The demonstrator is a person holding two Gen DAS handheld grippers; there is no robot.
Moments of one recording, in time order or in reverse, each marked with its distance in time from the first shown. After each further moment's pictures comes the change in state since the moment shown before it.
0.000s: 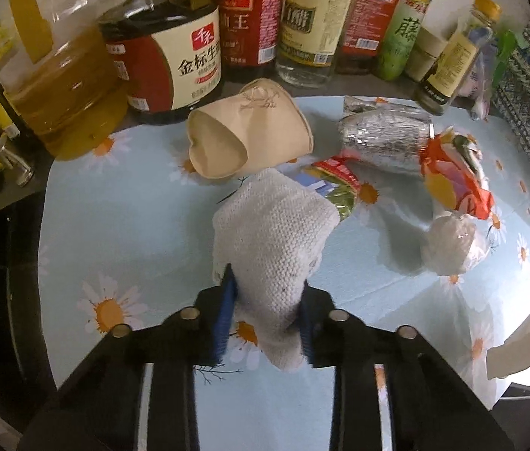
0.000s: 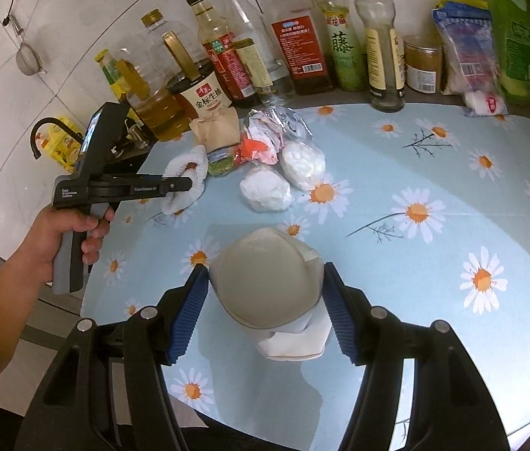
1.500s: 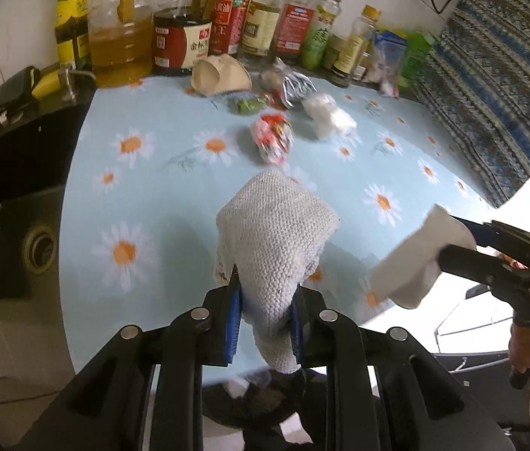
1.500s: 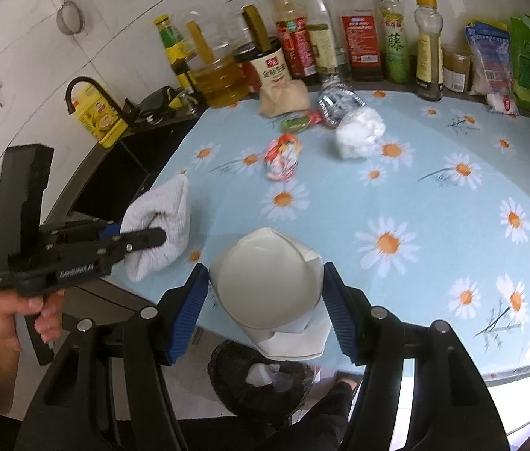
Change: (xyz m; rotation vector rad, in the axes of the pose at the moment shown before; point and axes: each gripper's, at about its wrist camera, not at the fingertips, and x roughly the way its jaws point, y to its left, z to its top) left arm -0.126 -0.014 -0.189 -0.024 -0.112 -0.177; right arm -0.011 0.106 -0.079 -0.081 0.004 0.010
